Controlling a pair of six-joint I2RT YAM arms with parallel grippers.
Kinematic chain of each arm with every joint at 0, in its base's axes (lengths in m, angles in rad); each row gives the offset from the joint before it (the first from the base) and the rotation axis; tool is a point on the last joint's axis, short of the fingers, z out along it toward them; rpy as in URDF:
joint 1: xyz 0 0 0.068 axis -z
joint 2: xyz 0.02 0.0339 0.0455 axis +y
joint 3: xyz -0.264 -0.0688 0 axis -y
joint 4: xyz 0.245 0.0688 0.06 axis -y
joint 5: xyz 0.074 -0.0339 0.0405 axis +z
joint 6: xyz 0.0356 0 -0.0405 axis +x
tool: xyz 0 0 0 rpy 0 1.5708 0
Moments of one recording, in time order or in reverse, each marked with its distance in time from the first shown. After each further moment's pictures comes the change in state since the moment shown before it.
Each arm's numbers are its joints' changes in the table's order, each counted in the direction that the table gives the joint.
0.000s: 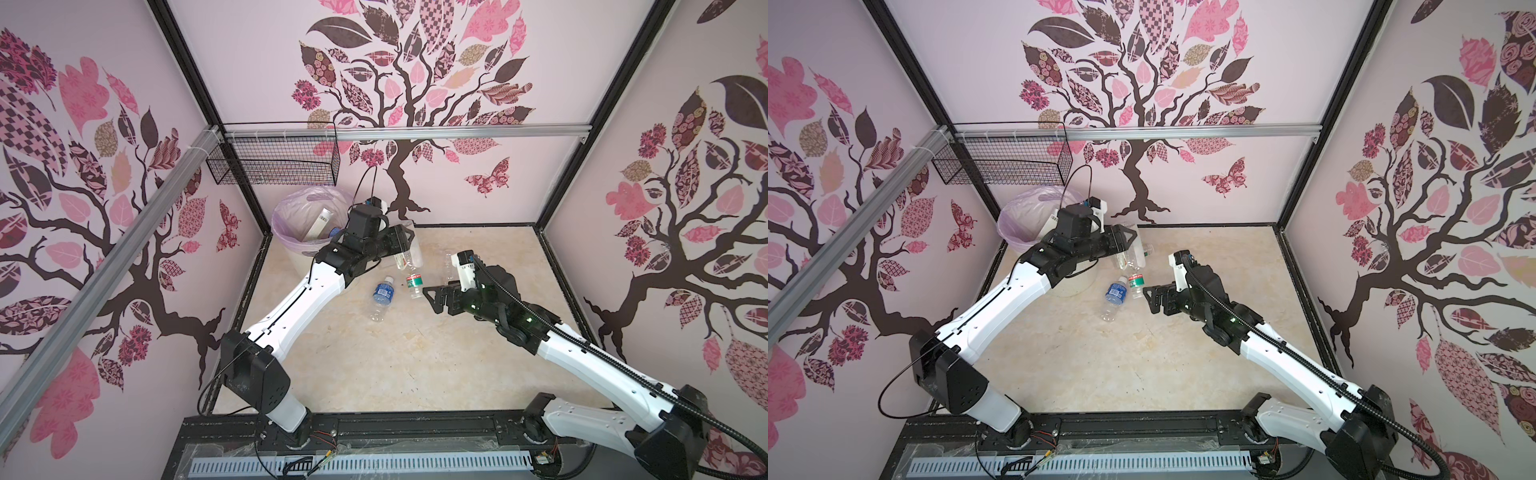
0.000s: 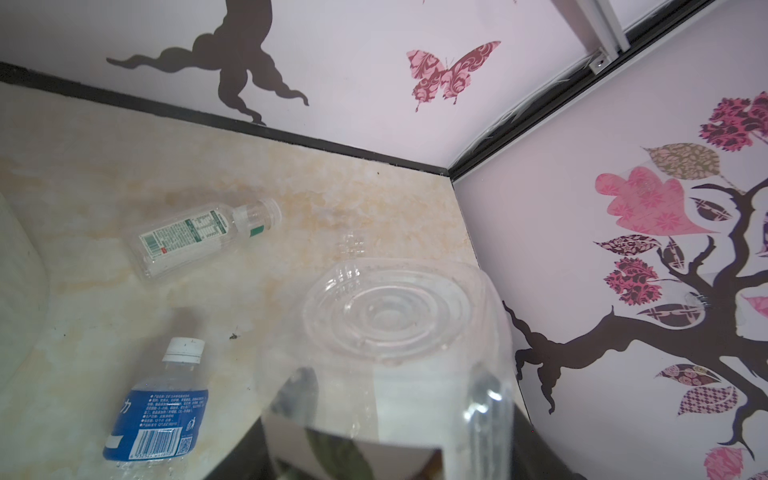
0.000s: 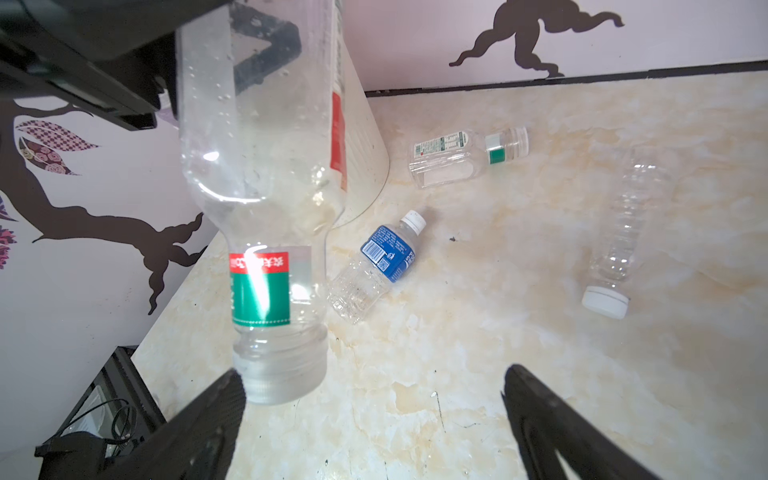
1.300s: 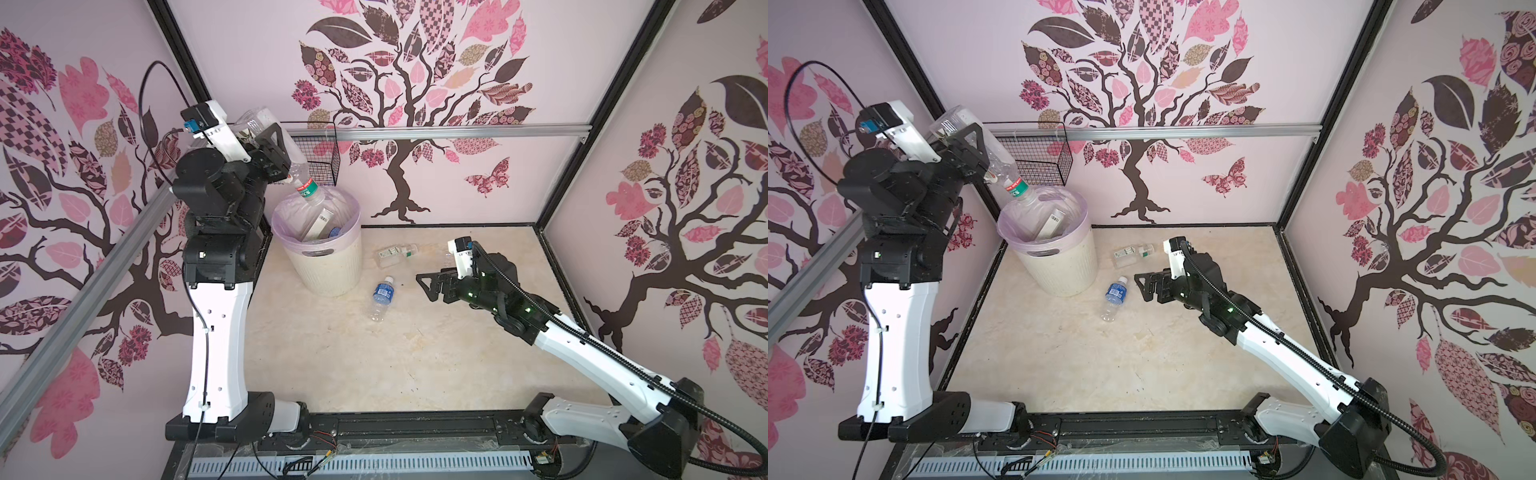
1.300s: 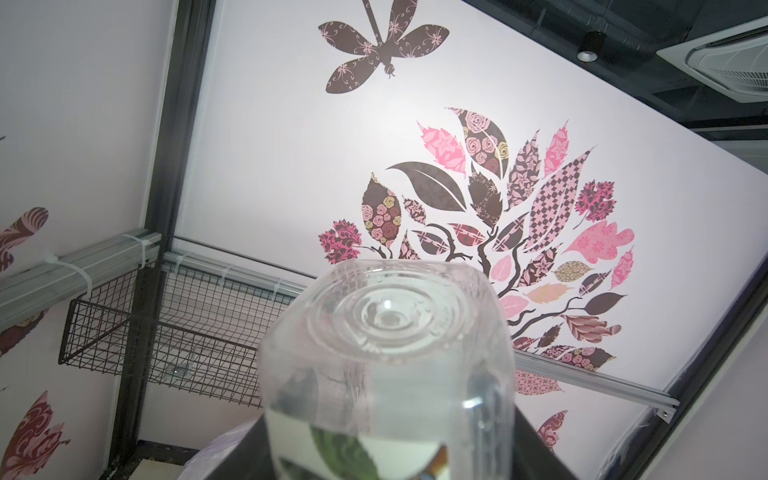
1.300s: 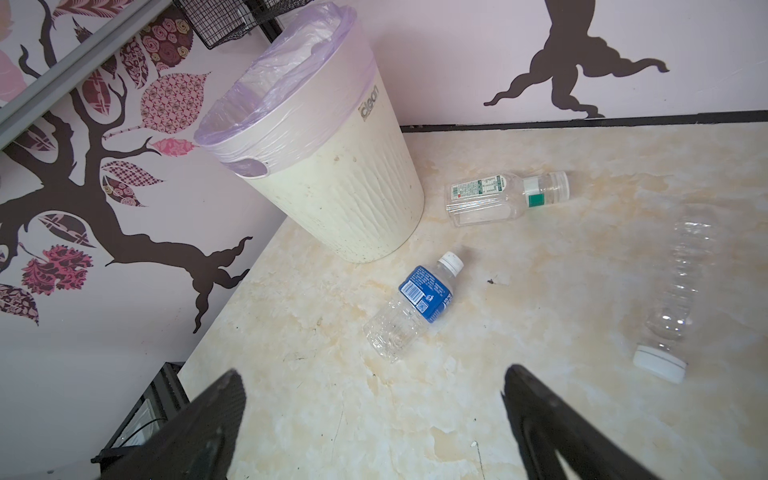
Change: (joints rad) left arm -0.494 -0.162 0.460 0.014 0.186 0.285; right arm 0.000 0.061 0.106 0.032 0.065 0.029
